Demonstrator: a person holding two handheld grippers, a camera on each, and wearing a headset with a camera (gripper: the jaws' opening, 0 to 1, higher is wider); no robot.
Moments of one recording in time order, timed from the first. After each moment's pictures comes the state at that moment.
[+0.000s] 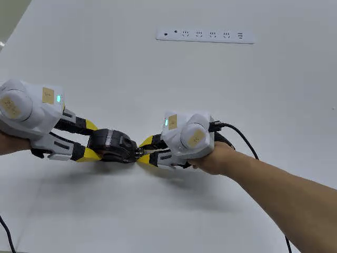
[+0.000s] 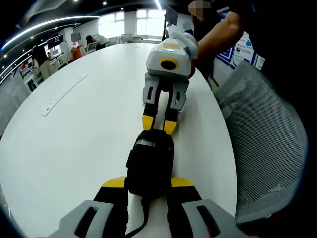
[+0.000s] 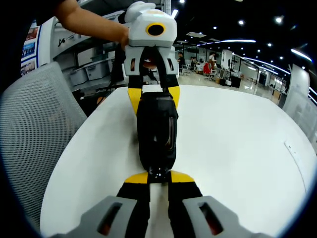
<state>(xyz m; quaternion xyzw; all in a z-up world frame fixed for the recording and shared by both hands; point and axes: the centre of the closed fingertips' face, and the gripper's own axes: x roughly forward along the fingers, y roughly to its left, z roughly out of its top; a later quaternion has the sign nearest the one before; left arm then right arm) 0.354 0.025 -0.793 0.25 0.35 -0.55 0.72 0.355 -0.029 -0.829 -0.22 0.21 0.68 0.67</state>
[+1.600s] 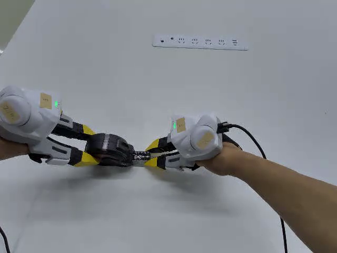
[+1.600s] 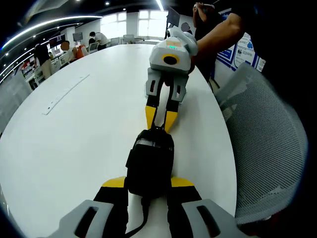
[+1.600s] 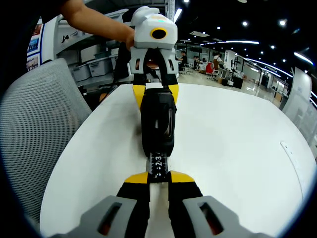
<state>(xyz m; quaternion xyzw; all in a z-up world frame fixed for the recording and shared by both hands) 0.353 0.025 -0.792 0.24 0.35 -0.55 0.72 0.357 -0.052 -0.826 -0.24 0.20 0.68 0.66</state>
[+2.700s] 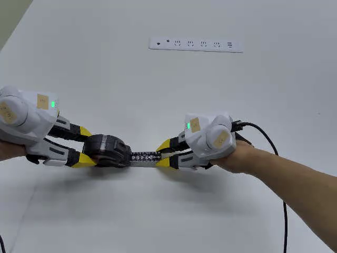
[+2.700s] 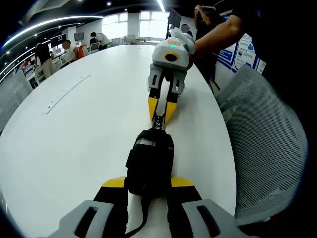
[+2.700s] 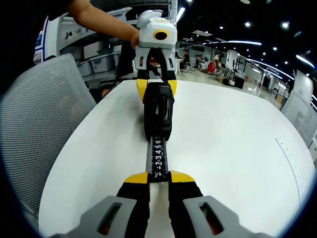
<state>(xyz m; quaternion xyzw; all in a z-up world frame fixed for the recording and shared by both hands) 0.354 0.024 -0.793 0.23 0.35 -0.55 0.72 0.362 -0.084 -0.826 -0.25 0.20 0.69 0.65</state>
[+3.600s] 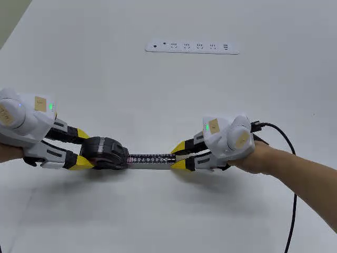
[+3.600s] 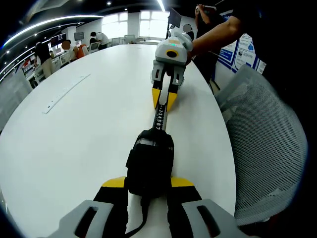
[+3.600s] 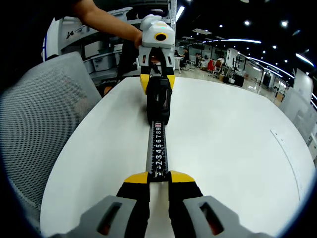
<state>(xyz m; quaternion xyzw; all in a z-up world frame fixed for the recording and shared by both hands) 0.353 0.025 -0.792 0.23 0.35 -0.55 0.72 0.362 -0.126 -0.824 -0.26 0.21 0.68 0.65</state>
